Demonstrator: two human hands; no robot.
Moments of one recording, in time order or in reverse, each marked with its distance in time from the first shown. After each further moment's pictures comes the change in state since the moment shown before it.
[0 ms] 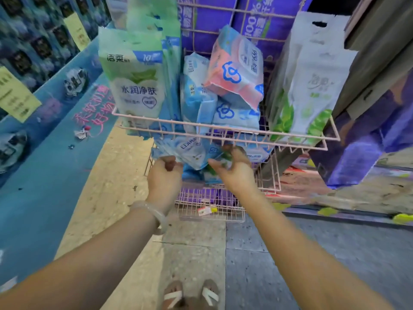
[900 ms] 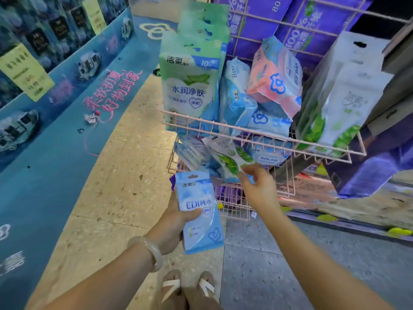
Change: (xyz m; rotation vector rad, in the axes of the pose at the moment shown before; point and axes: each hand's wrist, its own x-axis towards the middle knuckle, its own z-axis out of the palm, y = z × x) left_hand -0.053 -0.051 -0.060 -0.464 -0.552 -0.480; right_hand -0.041 -0.009 -0.002 -0.021 0.024 0.081
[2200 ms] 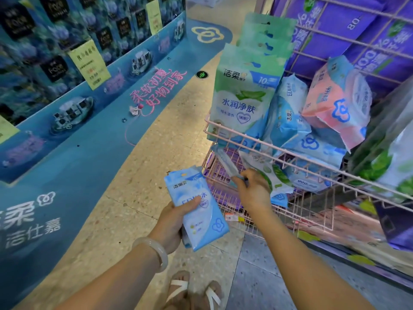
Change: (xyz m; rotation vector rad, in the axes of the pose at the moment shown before) left_hand 0.003 0.009 -0.040 -0.299 0.224 0.151; right_hand 0.038 -0.018 0.077 -0.255 -0.166 -0.264
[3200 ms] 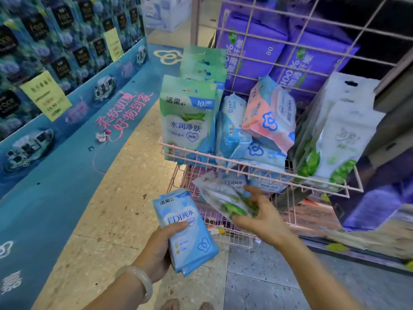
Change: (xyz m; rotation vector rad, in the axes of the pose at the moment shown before) left_hand -0.010 -0.006 0.029 0.112 -0.126 -0.130; right_hand -0.053 0.031 -0.094 0.452 -0.283 0.230
